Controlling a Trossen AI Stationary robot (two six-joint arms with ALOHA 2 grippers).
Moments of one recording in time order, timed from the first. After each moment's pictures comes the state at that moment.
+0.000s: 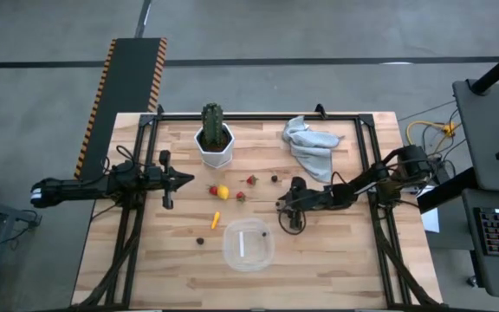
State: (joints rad) left arm 0.08 0.16 0.00 0.15 -0.03 0.09; right arm 0.15 1.73 0.45 0.61 0.23 0.13
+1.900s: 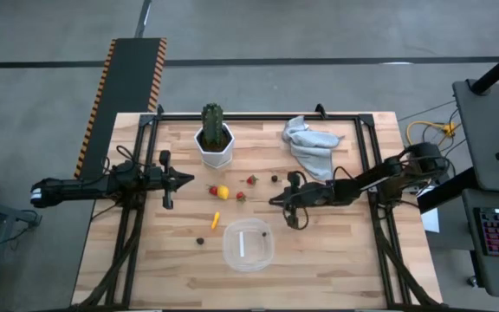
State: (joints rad) left arm 0.09 0.16 0.00 0.15 -0.03 0.09; right arm 0.15 1.59 0.53 0.58 0.15 0.09
